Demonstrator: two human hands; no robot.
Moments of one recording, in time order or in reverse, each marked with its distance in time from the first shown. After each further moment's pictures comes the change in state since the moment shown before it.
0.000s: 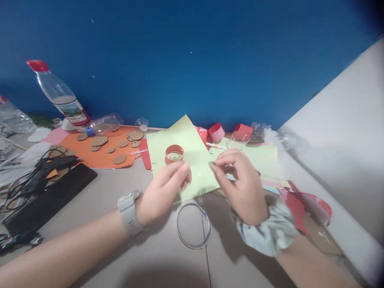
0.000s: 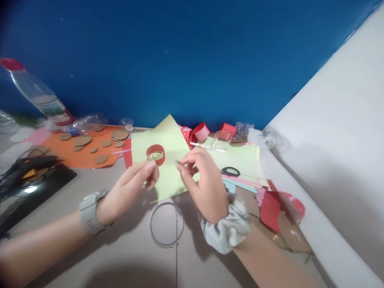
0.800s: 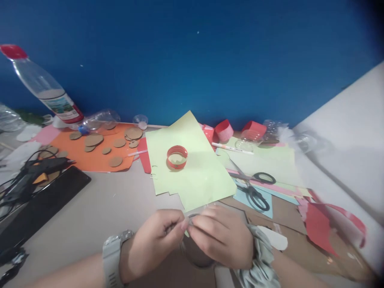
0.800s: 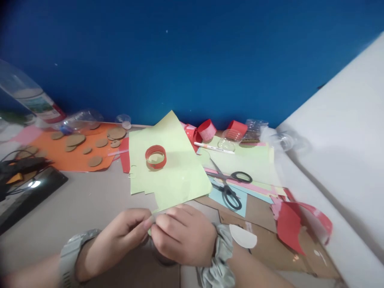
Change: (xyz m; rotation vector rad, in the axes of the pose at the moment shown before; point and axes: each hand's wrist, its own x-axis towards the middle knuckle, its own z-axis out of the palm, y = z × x) left_hand -0.051 -0.044 0.003 -0.015 -0.423 -0.376; right_hand -0.049 0.026 0.030 -0.131 -0.378 -0.621
